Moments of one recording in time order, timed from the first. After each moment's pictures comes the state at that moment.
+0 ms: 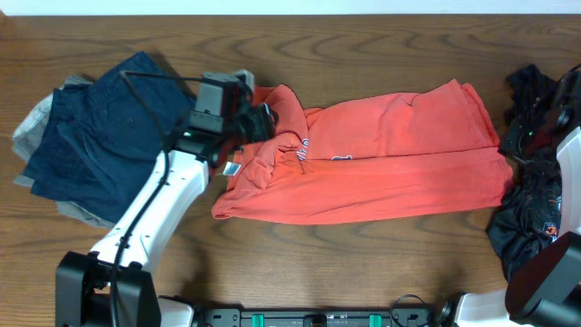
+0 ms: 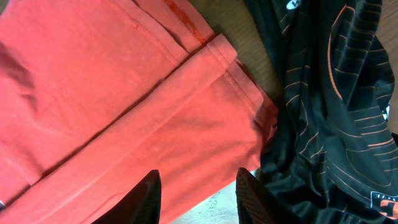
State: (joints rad) left arm -0.26 1.53 1.07 -0.36 0.28 -0.47; right arm -0.40 1.63 1.33 -1.00 -0.03 0.20
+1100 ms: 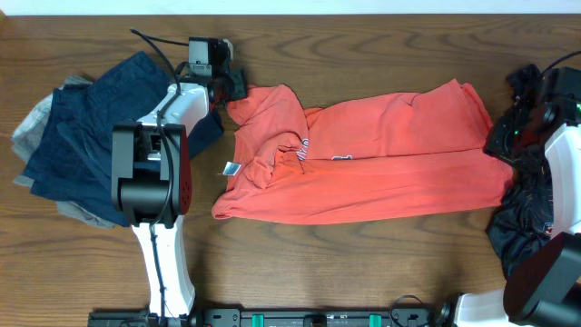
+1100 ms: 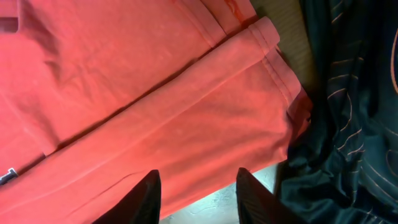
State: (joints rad) left arm -0.08 2.25 1.55 -0.25 0.26 -0.27; right arm -0.33 1.63 1.33 -1.03 -0.06 0.17
